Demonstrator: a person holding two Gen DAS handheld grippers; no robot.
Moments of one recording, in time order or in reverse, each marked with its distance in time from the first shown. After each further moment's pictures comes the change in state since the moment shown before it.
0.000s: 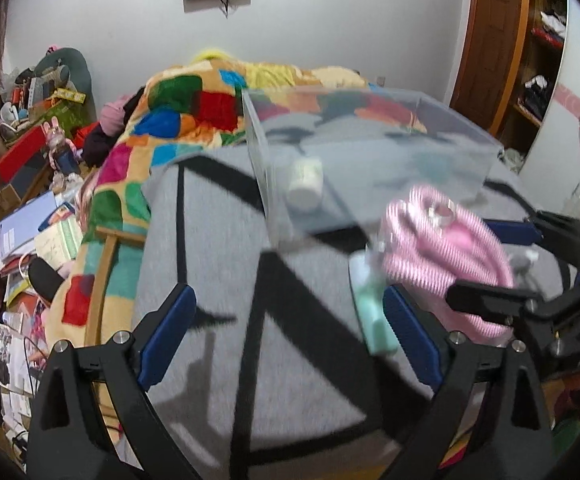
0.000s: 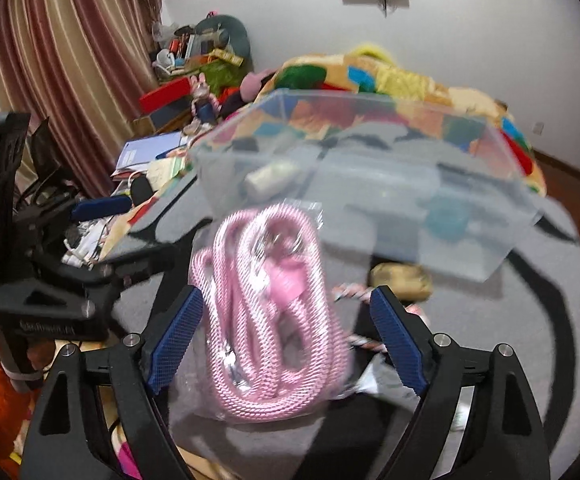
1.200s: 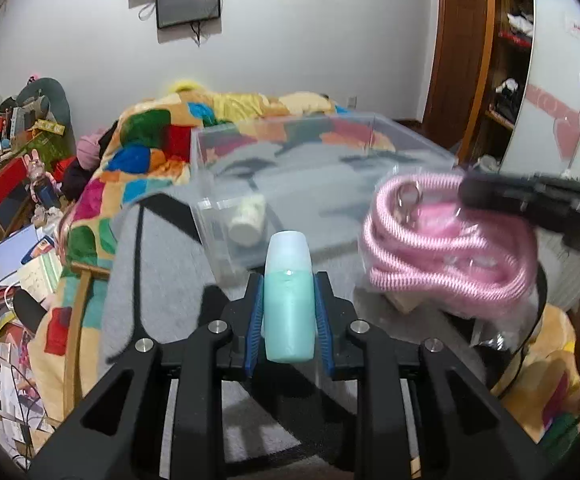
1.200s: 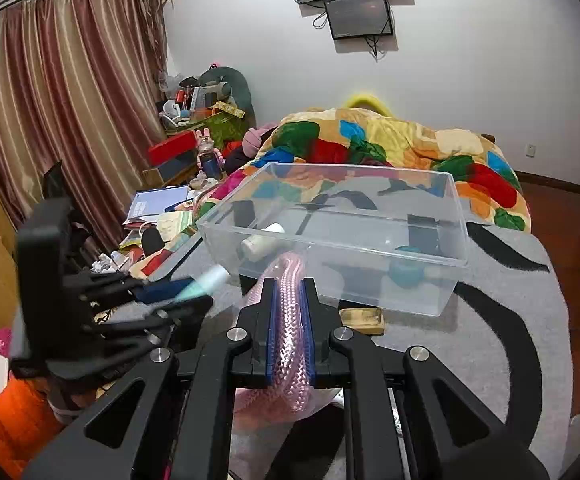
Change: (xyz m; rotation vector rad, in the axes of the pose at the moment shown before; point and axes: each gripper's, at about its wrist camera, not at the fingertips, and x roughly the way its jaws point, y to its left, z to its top) left arm -0.018 -0.037 0.011 0.061 -0.125 -0.062; right arm -0.067 -0.013 0.010 0.001 -0.224 -0.007
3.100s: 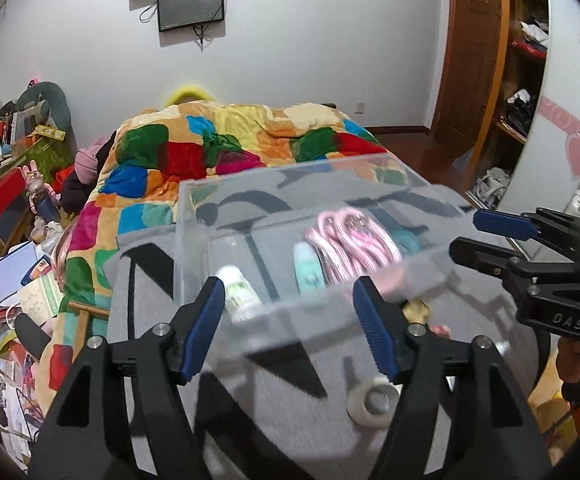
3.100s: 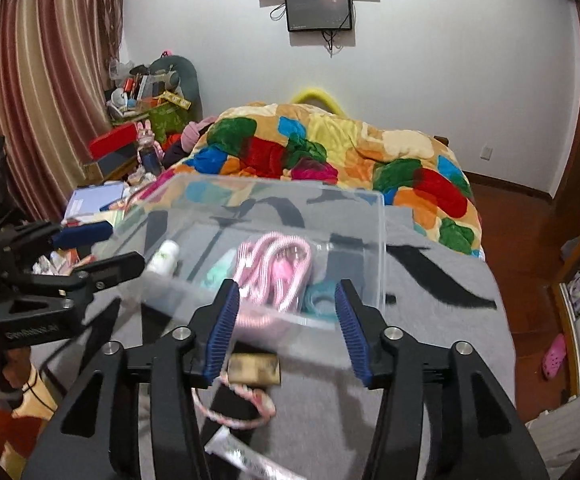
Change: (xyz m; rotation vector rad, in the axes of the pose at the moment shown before) left arm 0.035 -0.005 0.063 -0.008 0.019 0.018; right arm 0.026 -0.051 0.026 -0.022 0.064 -0.209
